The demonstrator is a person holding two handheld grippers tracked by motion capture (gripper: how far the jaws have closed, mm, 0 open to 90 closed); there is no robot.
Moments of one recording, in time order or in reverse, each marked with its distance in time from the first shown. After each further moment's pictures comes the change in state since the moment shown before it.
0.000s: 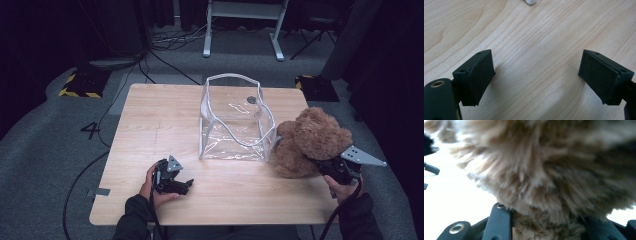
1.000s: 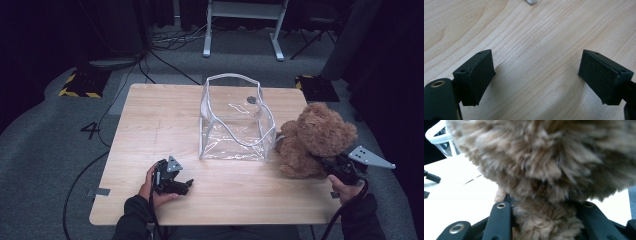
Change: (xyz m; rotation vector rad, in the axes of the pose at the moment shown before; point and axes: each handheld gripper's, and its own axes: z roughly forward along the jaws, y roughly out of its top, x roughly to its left) left arm -0.001 -0.001 0.000 0.001 0.005 -0.014; right arm -0.002 0.006 -0.012 -0.059 -0.013 0.011
